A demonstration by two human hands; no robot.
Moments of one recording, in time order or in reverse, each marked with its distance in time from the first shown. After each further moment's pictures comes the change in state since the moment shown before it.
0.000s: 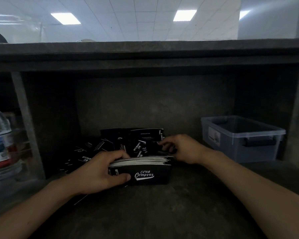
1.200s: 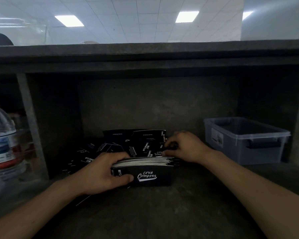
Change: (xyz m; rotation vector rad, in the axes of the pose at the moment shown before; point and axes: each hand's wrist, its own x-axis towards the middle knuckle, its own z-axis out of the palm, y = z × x) left_hand 0.002 0.000 0.000 0.031 -0.010 -0.023; right_hand 0.009 0.000 -0.003 -0.192 0.178 -0.003
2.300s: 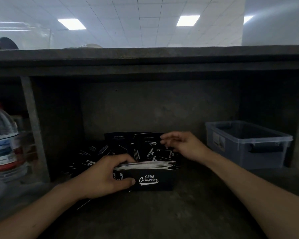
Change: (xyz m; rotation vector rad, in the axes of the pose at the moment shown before) left_hand -0.001 -0.001 0.000 -0.034 0.014 0.015; right_hand 0.002 -0.007 -0.001 0.806 -0.039 0.179
